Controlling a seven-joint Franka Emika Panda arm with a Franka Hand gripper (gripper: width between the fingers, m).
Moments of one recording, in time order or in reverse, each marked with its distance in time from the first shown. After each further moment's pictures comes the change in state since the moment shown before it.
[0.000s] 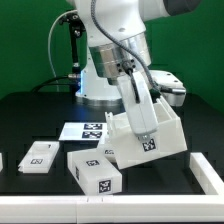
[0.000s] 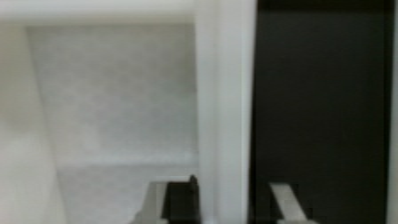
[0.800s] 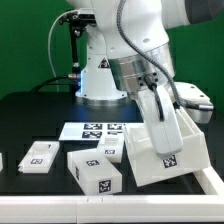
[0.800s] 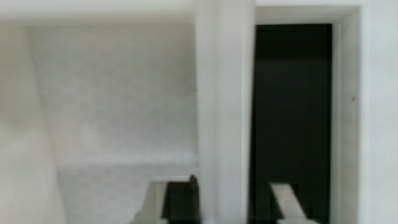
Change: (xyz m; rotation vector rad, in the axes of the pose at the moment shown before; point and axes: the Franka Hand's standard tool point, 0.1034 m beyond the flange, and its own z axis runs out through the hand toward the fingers) arm -0.021 -0.040 0.016 0.009 -0.008 0.028
